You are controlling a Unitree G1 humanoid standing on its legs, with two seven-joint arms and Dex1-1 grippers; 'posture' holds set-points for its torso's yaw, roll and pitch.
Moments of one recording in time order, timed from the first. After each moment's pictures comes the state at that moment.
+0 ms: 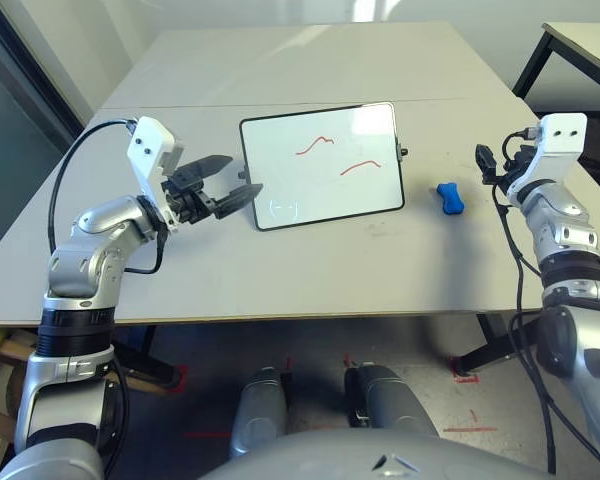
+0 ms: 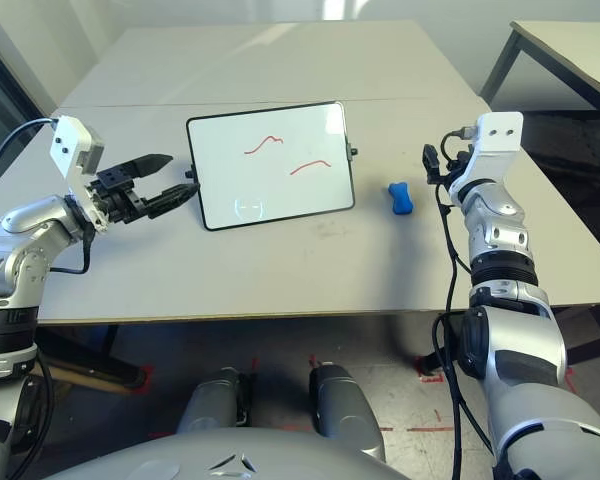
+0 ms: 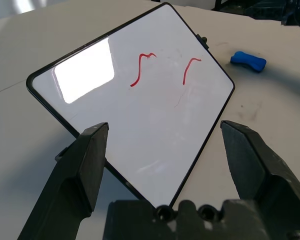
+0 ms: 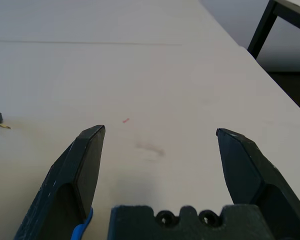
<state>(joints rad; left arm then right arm) -0.39 0.65 0.11 -0.06 -0.47 0.50 -0.84 -0.79 -0.52 -0.26 0.84 0.16 0.24 0.28</state>
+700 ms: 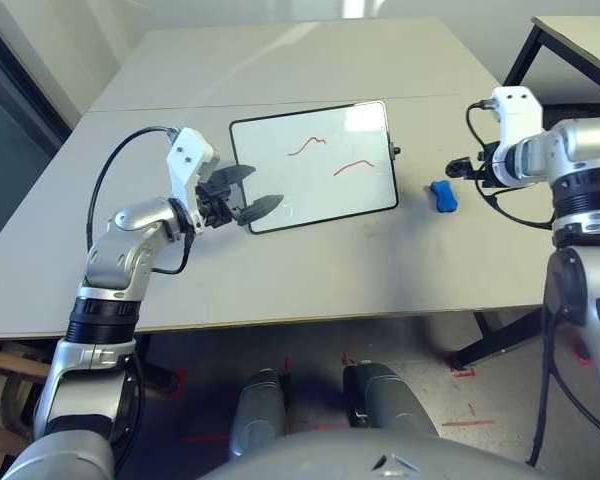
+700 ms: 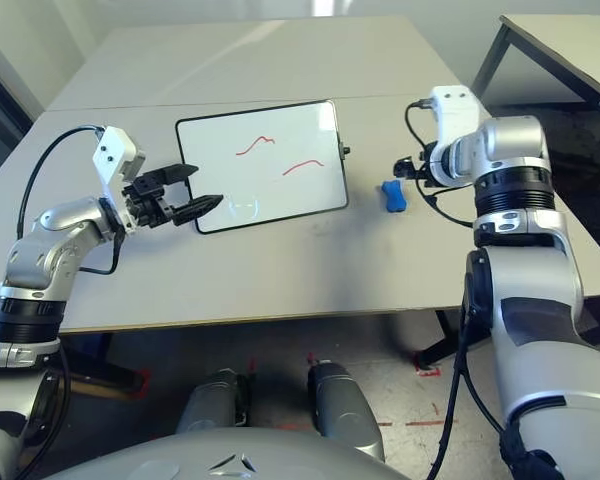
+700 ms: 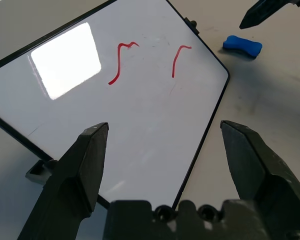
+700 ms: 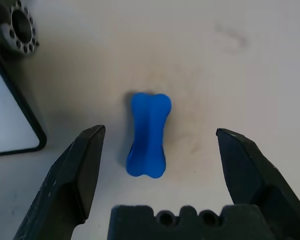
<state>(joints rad) -0.44 0.60 0.02 0.02 -0.40 0.44 -0.85 -1.07 -0.51 0.02 0.76 0.13 1.18 0.39</state>
